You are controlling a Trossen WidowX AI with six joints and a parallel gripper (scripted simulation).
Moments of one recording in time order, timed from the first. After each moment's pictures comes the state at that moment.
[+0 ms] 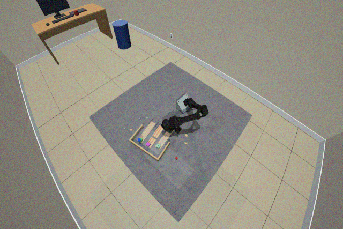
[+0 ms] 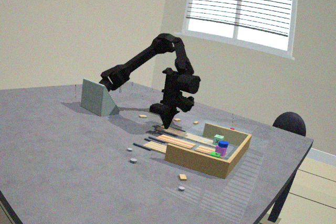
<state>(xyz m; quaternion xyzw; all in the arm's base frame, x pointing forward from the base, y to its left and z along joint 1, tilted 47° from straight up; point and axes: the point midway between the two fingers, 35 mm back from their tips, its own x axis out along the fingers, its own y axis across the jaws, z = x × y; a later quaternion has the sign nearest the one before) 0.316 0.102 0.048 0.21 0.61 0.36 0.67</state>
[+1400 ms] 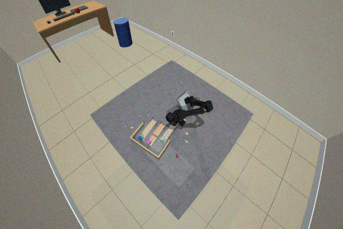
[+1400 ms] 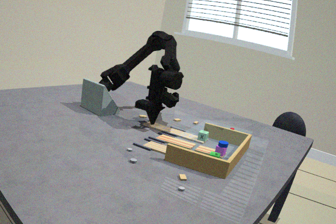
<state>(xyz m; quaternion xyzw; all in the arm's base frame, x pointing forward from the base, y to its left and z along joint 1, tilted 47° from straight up) 0.256 0.089 0.036 0.21 0.61 0.36 0.67</state>
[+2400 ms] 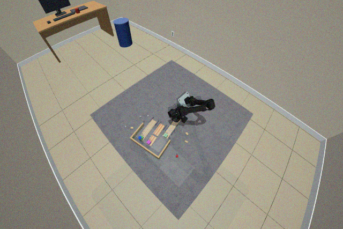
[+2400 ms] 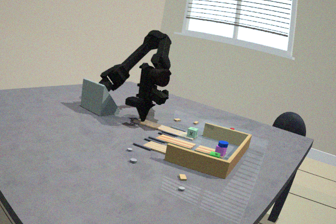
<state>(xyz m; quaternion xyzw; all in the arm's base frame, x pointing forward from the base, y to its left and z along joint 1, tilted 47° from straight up) 0.214 0.080 0.028 0.21 0.61 0.36 0.67</state>
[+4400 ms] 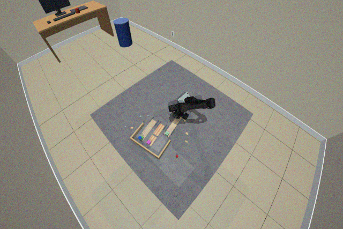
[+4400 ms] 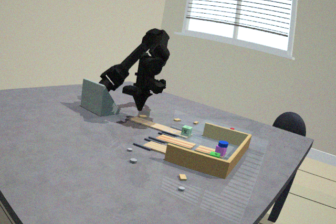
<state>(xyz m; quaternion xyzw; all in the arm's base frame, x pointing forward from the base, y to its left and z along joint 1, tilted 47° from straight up) 0.199 0.046 0.050 0.20 0.62 0.36 0.67</state>
